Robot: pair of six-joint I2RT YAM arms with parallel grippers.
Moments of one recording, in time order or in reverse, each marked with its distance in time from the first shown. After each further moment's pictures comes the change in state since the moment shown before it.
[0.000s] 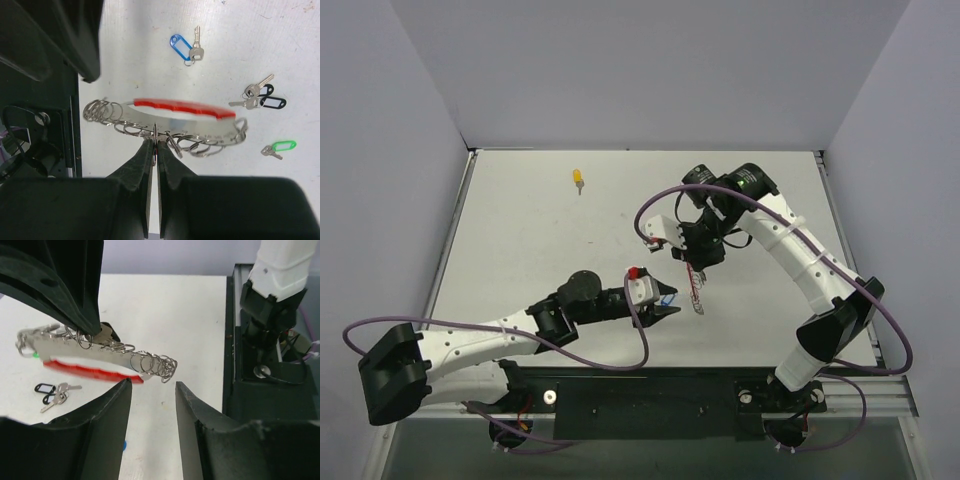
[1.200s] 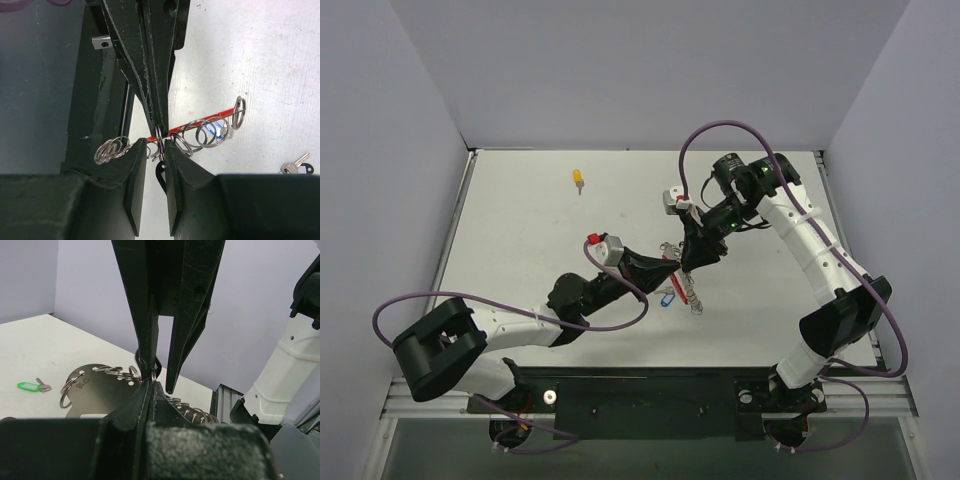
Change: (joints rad) left arm 0.102 0.282 -0.103 0.777 -0.140 -0.506; right arm -0.190 0.000 -0.032 -0.008 -0.562 -0.052
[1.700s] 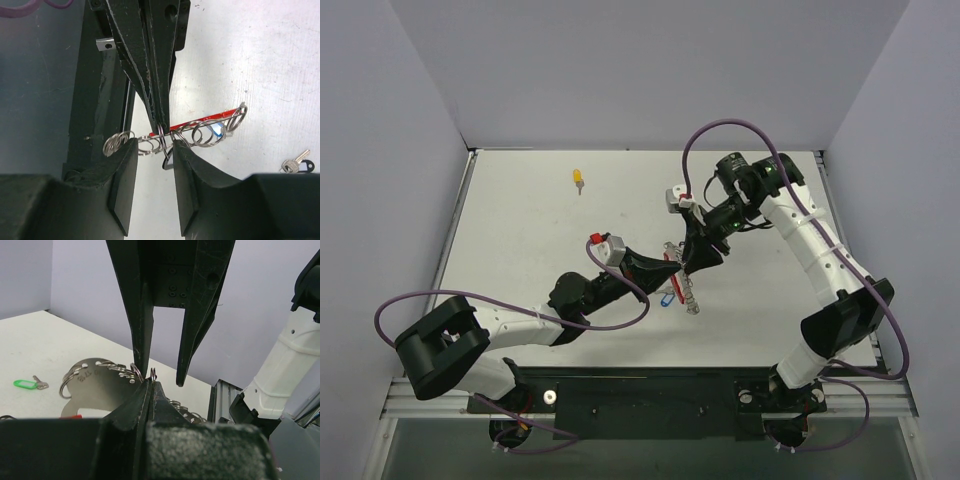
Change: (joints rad) left arm 0.004 0.013 0.003 0.001 0.025 -0.001; right arm -0.021 -0.017 -0.003 -0.003 -0.005 0.012
